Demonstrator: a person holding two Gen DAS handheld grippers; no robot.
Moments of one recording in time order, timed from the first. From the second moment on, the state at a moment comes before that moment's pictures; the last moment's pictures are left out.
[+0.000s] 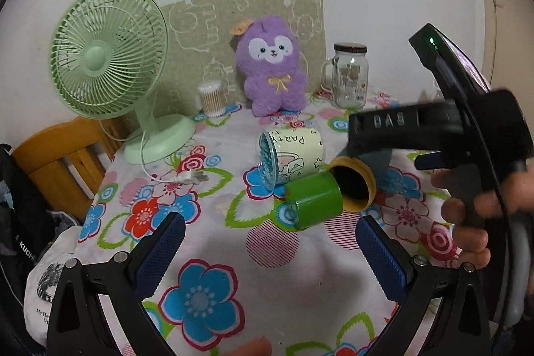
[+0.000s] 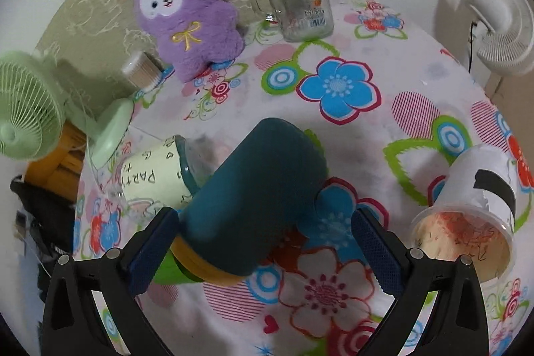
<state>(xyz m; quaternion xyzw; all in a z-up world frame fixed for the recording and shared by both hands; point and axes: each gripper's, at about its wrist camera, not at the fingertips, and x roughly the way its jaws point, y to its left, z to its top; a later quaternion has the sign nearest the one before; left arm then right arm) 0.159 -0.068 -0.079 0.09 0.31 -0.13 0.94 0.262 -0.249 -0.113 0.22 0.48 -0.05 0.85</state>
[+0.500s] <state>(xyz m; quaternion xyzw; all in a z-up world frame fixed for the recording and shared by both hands) 0.148 -0.062 -0.074 0.08 0.31 -0.12 0.94 0.308 -0.242 -0.139 0.27 0.51 0.00 0.82</state>
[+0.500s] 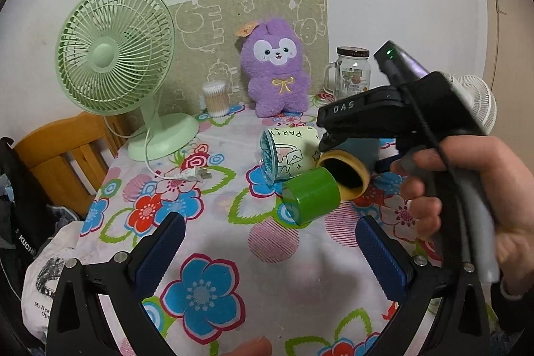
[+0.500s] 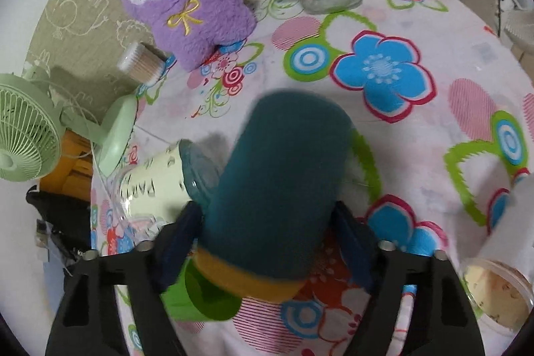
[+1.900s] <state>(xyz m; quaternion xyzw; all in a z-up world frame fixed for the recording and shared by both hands) 0.043 0.015 -0.045 -0.10 0.29 -0.08 0.95 0.070 -0.201 -0.095 0.21 0.39 0.24 0.86</state>
